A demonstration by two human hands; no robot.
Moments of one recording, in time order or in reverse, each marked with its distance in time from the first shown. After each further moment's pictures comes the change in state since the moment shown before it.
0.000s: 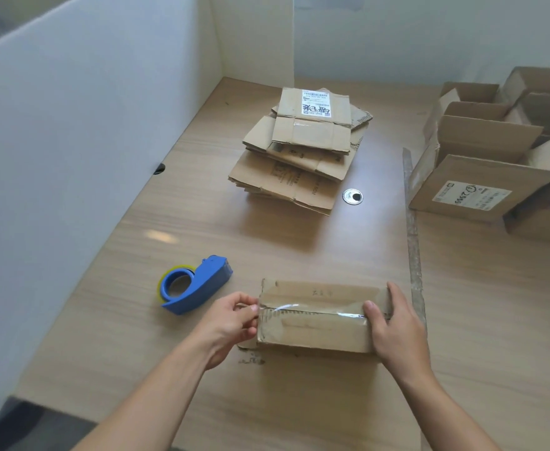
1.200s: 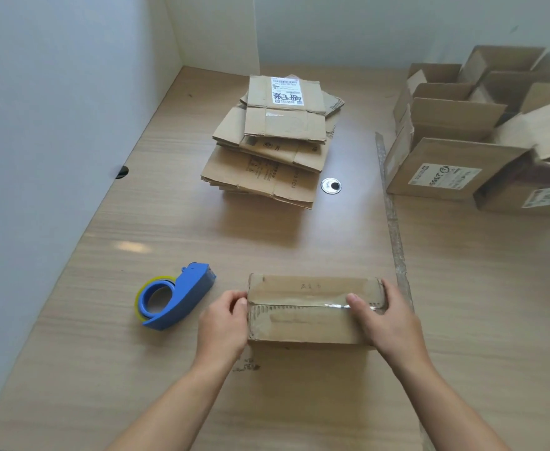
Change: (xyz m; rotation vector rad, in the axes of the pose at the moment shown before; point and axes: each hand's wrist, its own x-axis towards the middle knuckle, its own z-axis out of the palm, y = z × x) left_hand 0.004 0.004 0.017 0.462 0.340 0.302; right_hand -0.004 0.000 0.002 0.178 -0.037 0.202
